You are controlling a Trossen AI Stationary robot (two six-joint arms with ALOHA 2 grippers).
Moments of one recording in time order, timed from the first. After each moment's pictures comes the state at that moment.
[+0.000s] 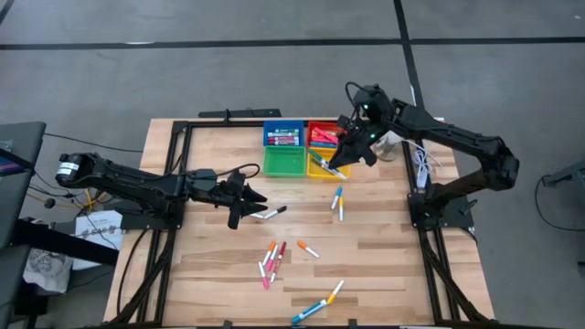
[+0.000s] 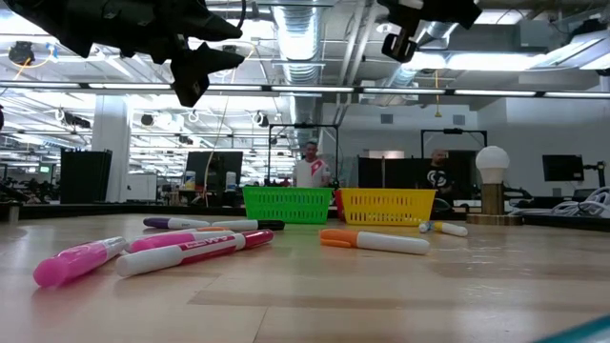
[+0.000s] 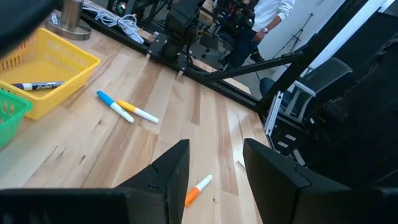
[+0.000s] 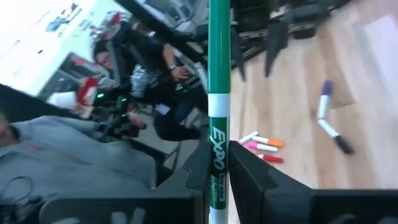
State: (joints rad) left arm -0.09 1.07 0.45 0.42 0.05 -0.47; right arm -0.50 1.35 1.25 -0.54 -1.07 0.24
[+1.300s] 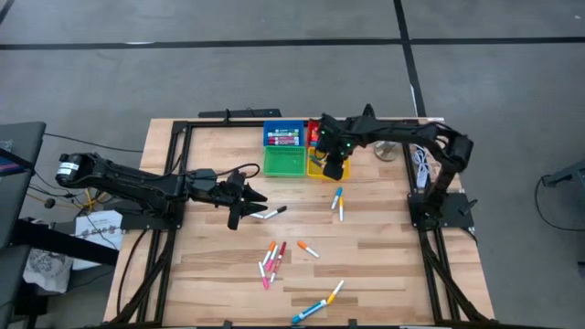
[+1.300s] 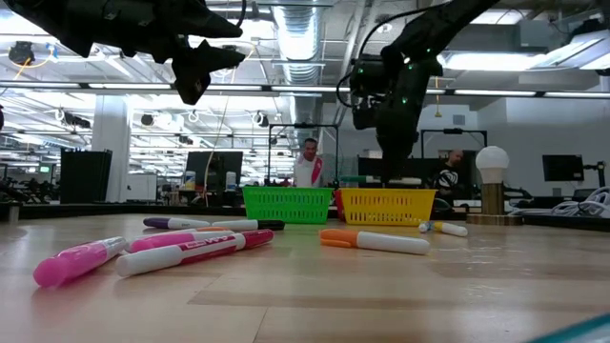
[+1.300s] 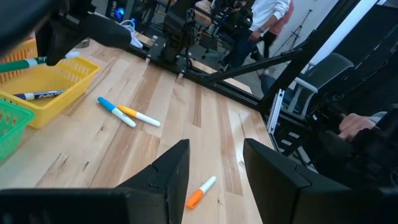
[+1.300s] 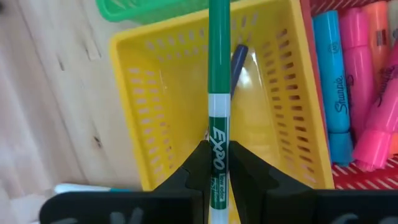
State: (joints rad) left arm -0.09 1.07 0.45 0.43 0.05 -0.42; right arm -0.46 1.76 1.25 -0.79 -0.10 -0.21
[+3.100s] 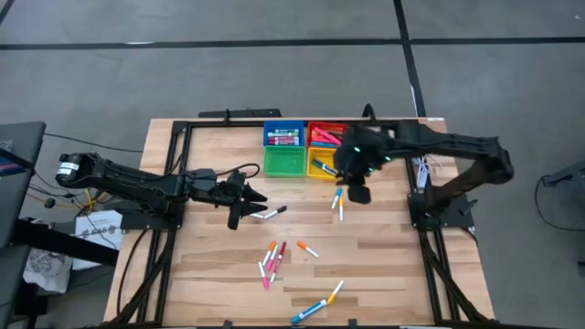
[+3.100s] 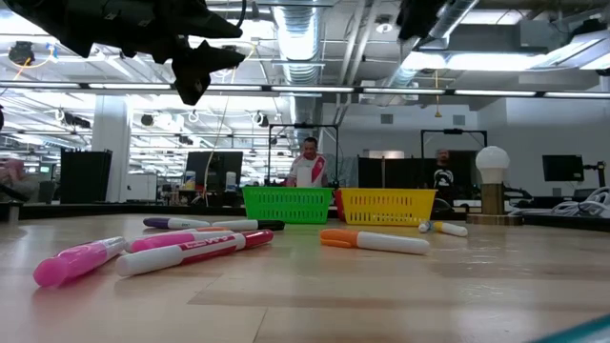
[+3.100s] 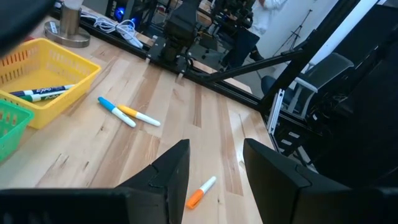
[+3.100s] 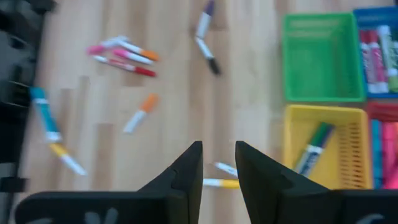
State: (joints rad) left arm -0.09 1.07 0.45 0.43 0.05 -0.42; right arm -0.09 1.40 1.51 -1.11 -0.15 -0.09
